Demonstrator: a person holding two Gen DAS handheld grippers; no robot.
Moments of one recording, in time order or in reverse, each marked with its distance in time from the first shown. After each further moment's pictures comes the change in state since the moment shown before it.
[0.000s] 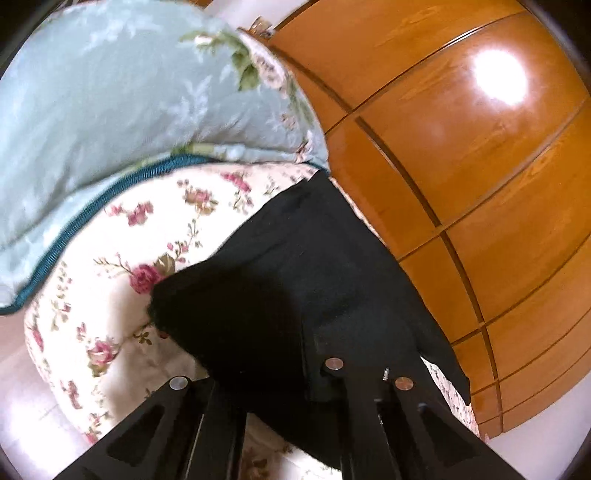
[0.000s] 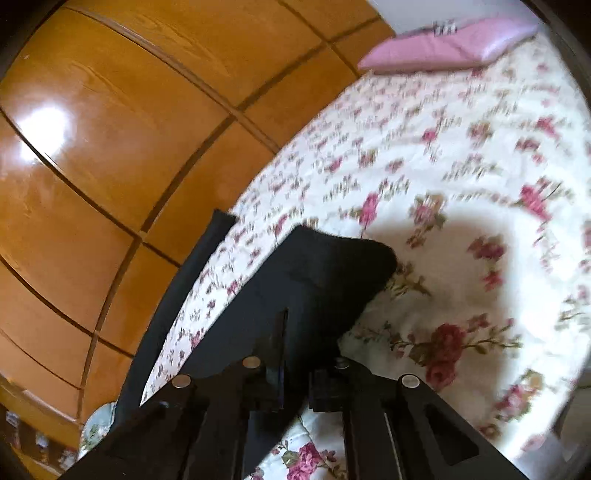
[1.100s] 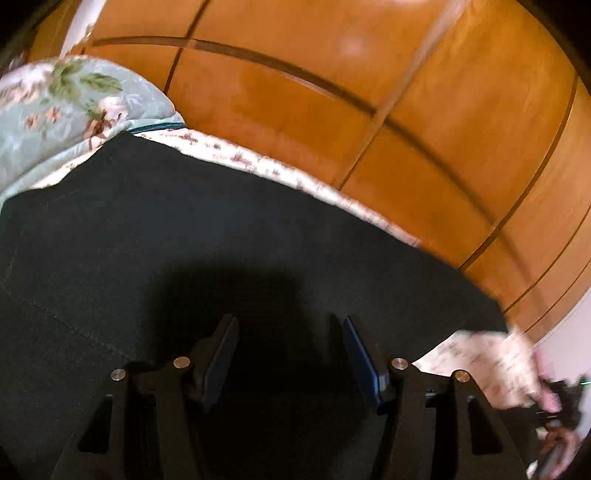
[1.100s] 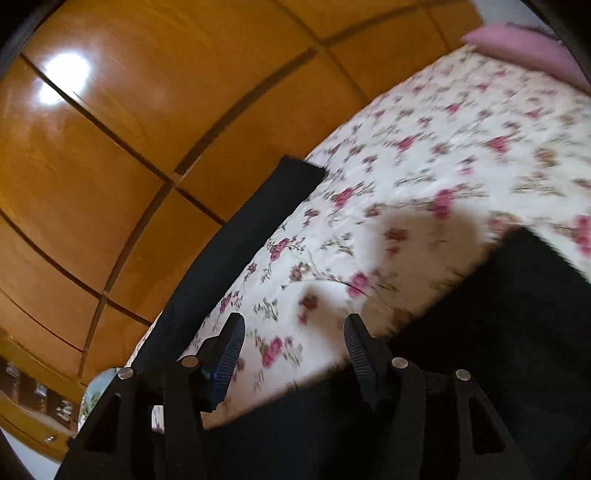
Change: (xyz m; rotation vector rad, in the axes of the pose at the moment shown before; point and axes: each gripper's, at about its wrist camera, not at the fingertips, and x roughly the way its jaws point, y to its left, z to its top) left arm 0.179 -0.166 -0.020 0.408 0.170 -0.047; right arm 0.116 0.111 0.003 -0.127 0.214 0.076
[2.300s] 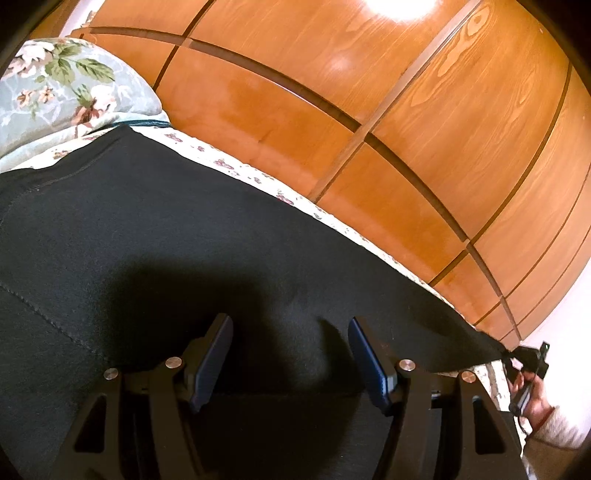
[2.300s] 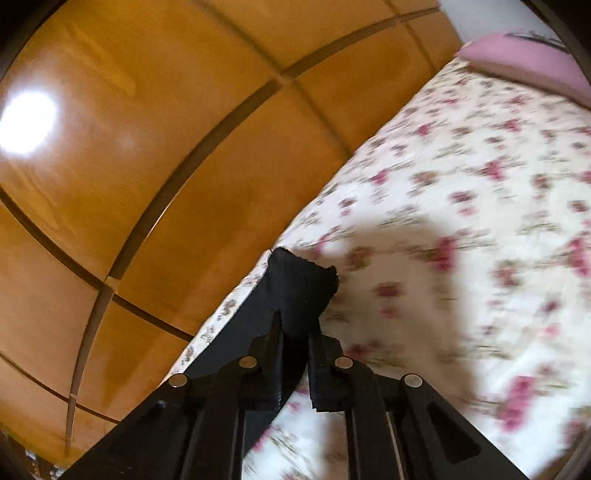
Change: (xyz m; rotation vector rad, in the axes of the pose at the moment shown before) left arm 0.007 0.006 0.000 -0.015 -0.031 -0.116; right arm 0.067 -0.009 0.115 0.118 -0.178 -0.128
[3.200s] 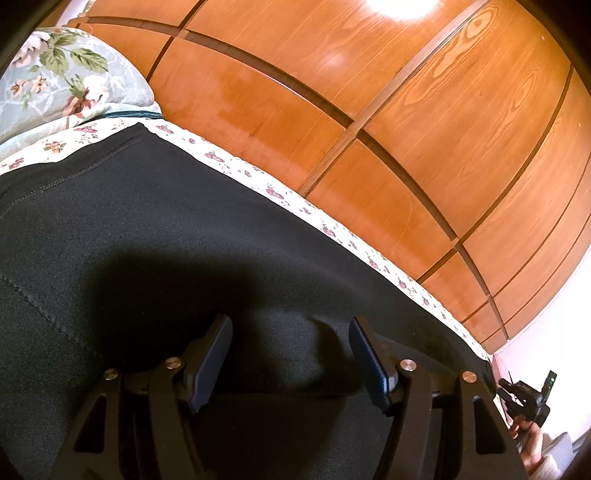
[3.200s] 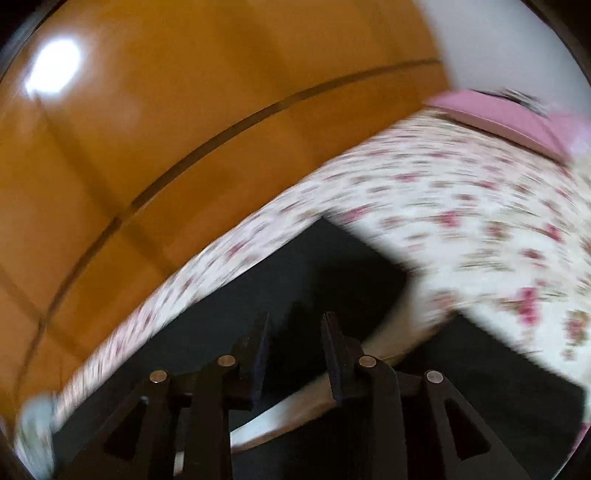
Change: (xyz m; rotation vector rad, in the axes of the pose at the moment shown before) left arm -0.002 0.002 0.000 -0.014 0.026 -0.045; right arm -0.095 0.000 -0.093 -0.283 -0.020 -0.089
